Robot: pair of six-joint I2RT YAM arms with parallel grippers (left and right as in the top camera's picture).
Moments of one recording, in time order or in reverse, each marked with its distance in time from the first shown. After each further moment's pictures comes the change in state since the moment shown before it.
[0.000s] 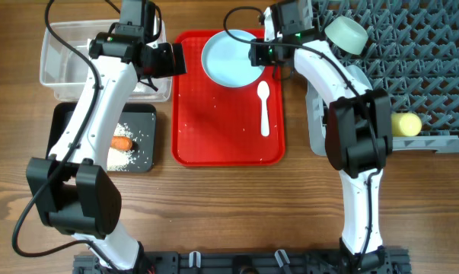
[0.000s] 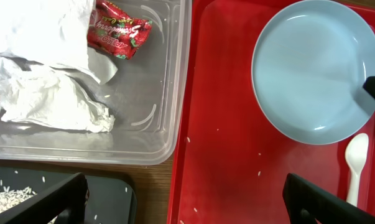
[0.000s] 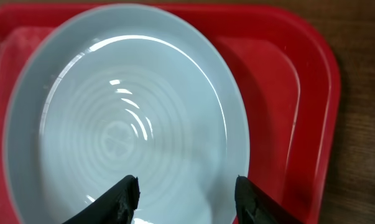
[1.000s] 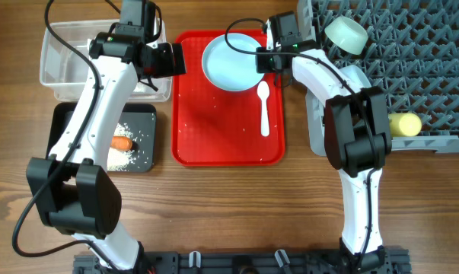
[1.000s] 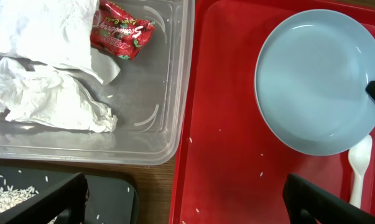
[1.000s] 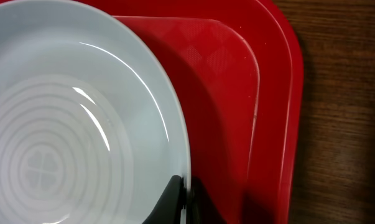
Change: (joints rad) left arm 0.000 0.000 0.000 -0.001 -0.011 0.000; right arm 0.000 0.010 -0.108 0.122 0.109 -0.011
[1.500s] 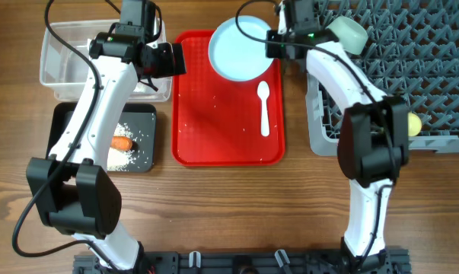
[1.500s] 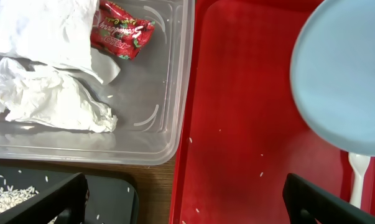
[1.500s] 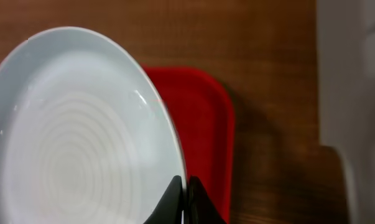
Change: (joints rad) left arm 0.000 0.000 0.000 0.000 0.000 0.000; right arm -0.035 -0.151 0.008 -0.030 0.027 0.021
